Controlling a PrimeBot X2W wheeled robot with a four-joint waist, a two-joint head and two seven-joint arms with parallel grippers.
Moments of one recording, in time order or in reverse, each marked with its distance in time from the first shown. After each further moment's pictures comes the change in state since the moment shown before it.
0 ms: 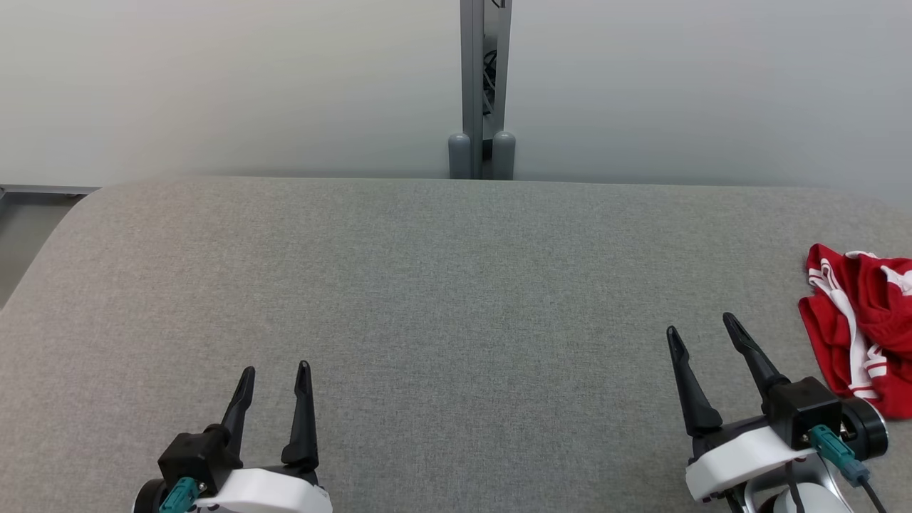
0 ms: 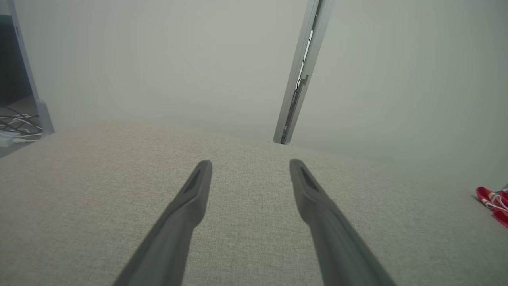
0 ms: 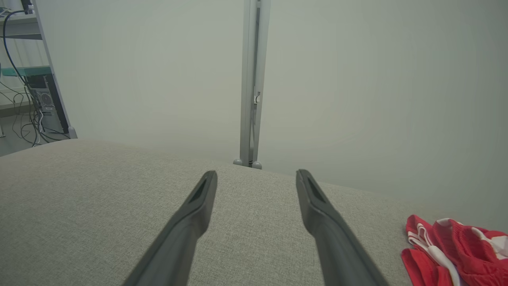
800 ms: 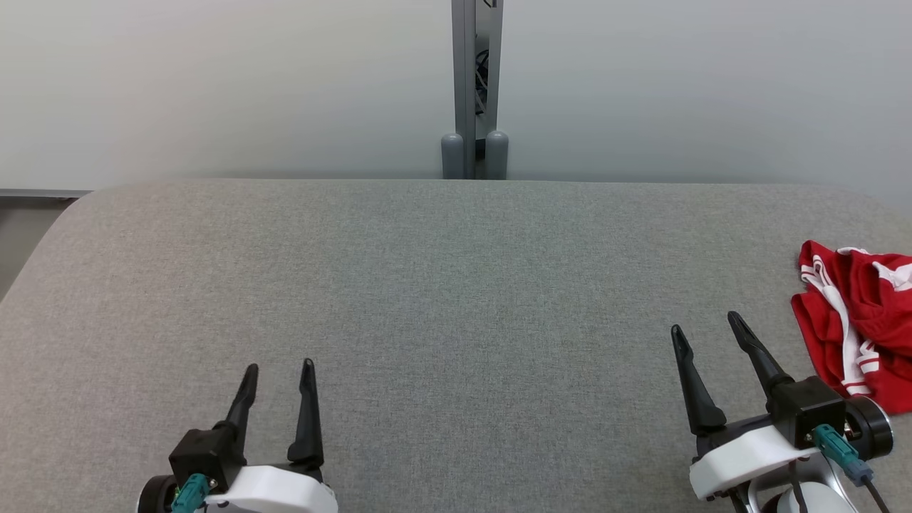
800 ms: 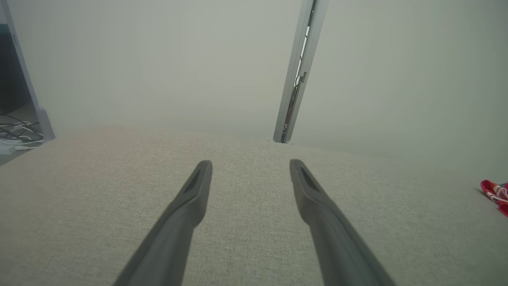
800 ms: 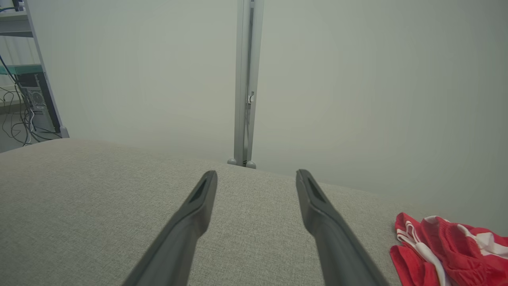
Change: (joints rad) left arm -0.014 0.000 -0.013 -0.001 0.031 0.054 0.000; right arm 0.000 -0.003 -0.009 -0.001 -0.008 0.000 0.000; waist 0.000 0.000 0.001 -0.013
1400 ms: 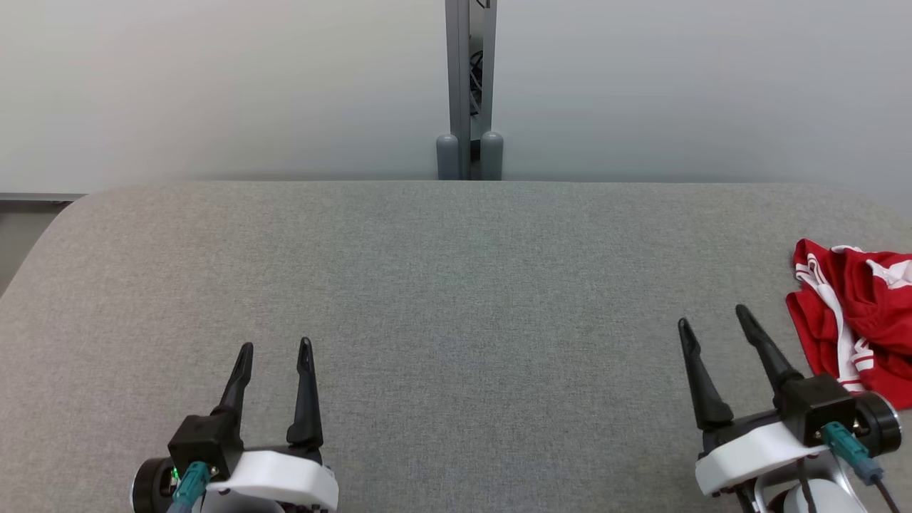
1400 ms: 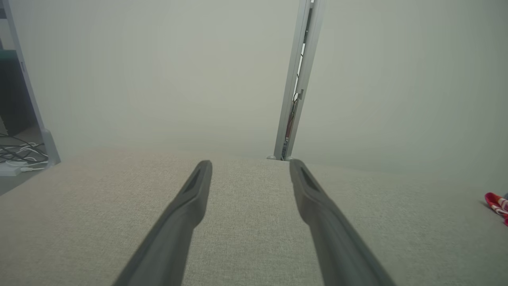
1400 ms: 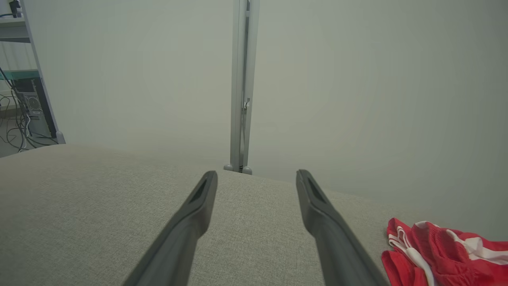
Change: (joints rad) left arm -0.023 -0.001 -0.009 -0.037 0.026 0.020 0.000; right arm -0.013 -0.017 -0.009 -0.026 0.023 0.000 0.000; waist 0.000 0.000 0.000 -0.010
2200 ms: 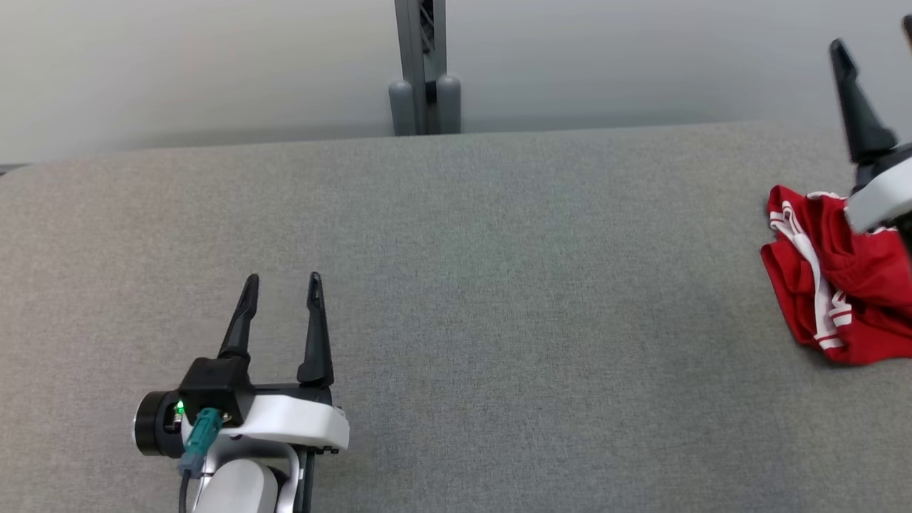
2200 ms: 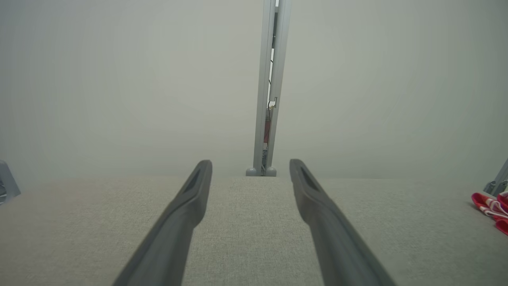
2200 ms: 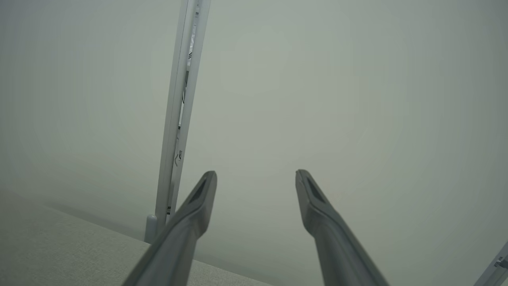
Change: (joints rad) left arm -0.124 0.001 -0.043 -0.017 0.042 0.031 0.000; right arm -0.708 -0.455 0.362 0.372 0.394 0.000 0.000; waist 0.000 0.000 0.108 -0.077
